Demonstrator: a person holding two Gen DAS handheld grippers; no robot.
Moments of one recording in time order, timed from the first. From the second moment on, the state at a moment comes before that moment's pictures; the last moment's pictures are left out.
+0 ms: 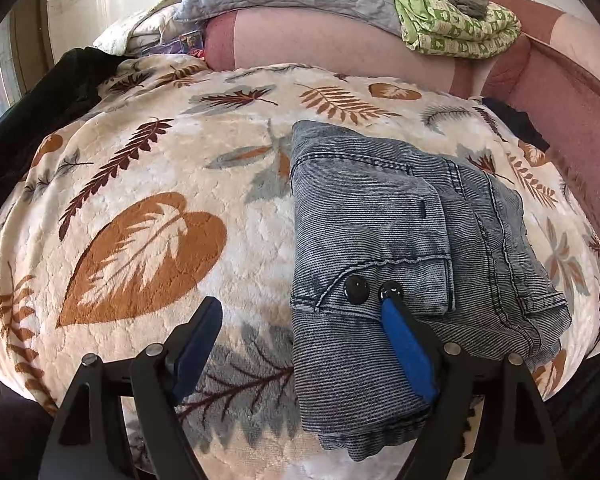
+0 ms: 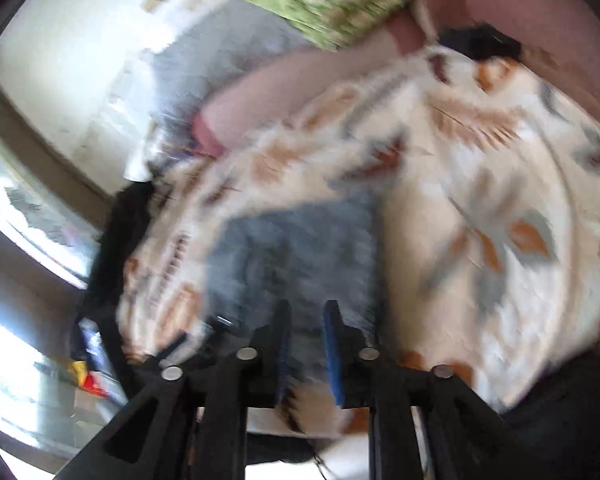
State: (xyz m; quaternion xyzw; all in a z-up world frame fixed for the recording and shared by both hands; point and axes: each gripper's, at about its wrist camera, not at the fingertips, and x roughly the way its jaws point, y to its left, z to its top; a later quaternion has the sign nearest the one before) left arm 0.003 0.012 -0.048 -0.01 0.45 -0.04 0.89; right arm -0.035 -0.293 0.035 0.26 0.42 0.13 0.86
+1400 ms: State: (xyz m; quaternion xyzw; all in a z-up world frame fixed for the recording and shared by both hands) left arm 0.021 0.040 -0.060 -0.13 0.48 -0.09 0.86; right arm 0.240 -0.042 -0.024 -0.13 0.64 0.20 0.73
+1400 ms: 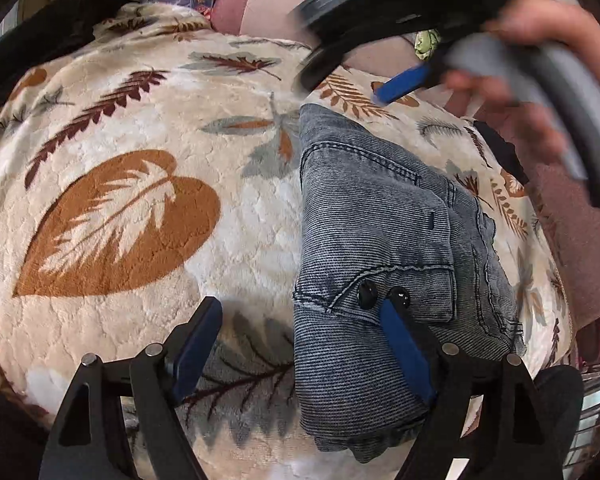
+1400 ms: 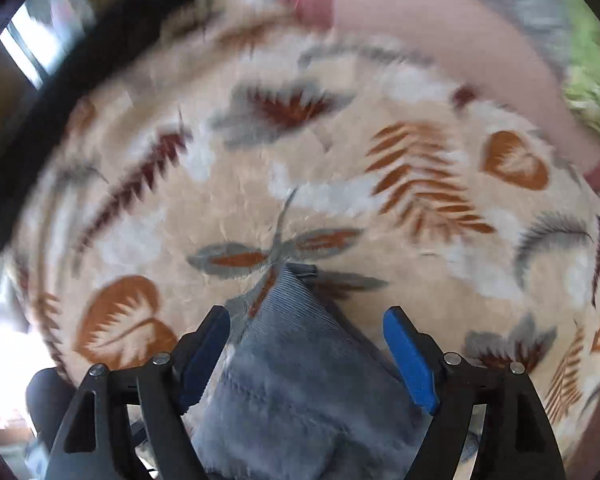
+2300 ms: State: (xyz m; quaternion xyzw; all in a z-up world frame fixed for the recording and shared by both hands) left arm 0.010 0.038 -0.059 -0.12 0.47 -0.10 0.87; right arm 0.106 -0.187 -0.053 0.04 0.59 0.13 0.80
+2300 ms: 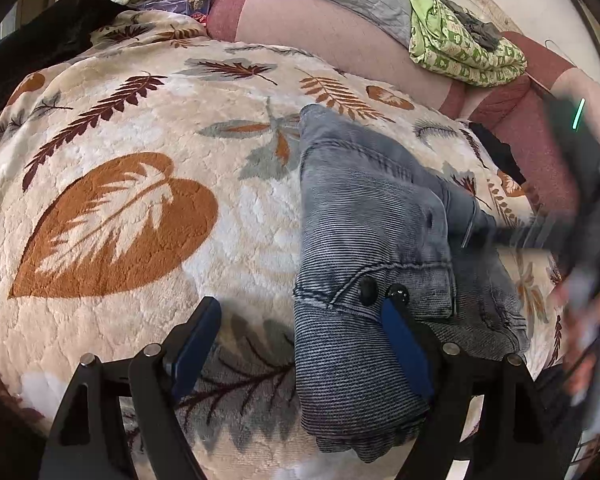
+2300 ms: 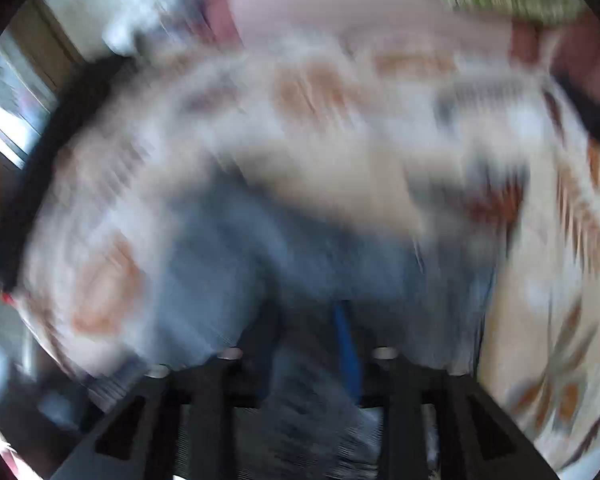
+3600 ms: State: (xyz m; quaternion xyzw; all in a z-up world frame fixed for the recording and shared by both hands) left arm 0.077 0.037 -0.060 -0.19 0.53 -0.20 0.80; right arm 0.065 -0.306 -0.077 0.31 0.57 0.20 0.73
